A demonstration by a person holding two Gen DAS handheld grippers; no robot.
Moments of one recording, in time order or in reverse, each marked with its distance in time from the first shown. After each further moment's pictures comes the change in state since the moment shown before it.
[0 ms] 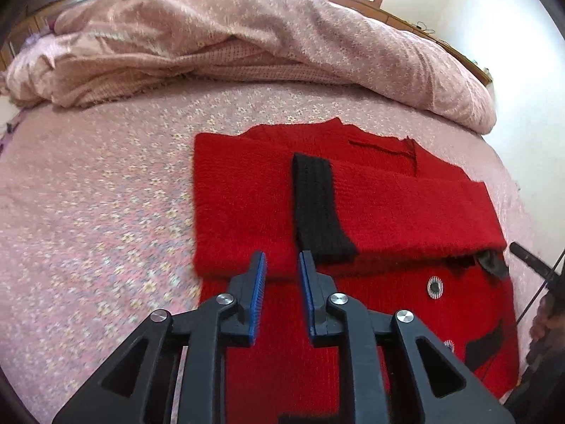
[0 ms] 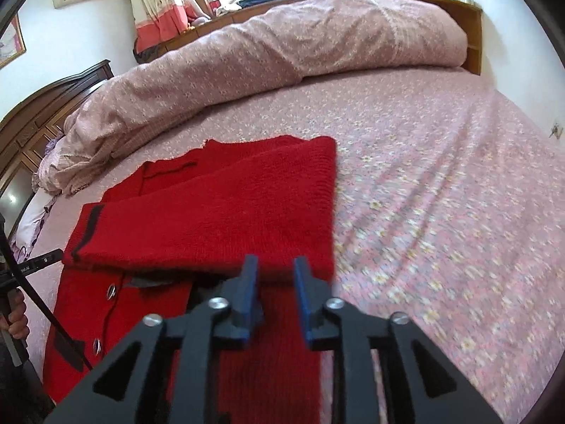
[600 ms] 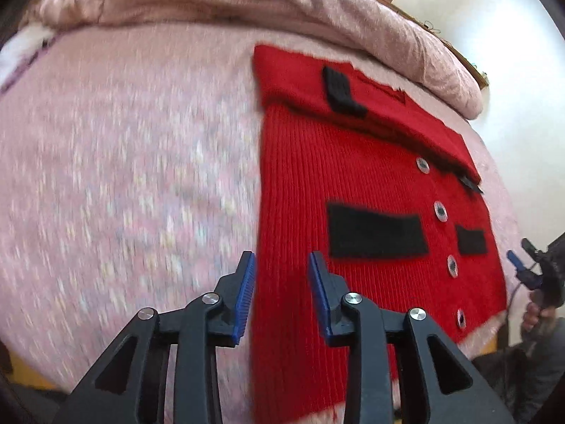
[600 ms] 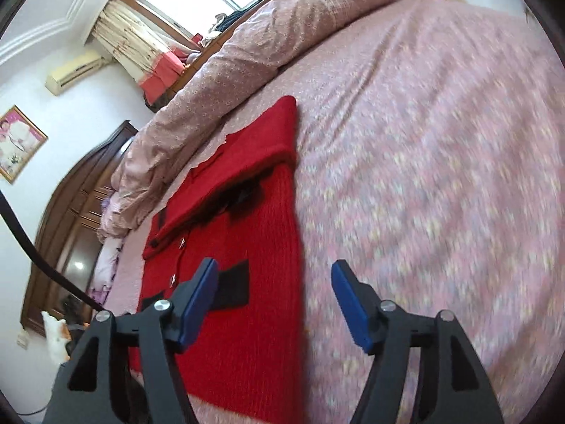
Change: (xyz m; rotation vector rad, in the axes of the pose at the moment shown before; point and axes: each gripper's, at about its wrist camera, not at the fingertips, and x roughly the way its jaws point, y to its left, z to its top) left arm -0.068 0.049 -0.130 -0.126 0.113 -0.095; right arm -0.094 -0.077 -0.115 0.321 -0.010 0.295
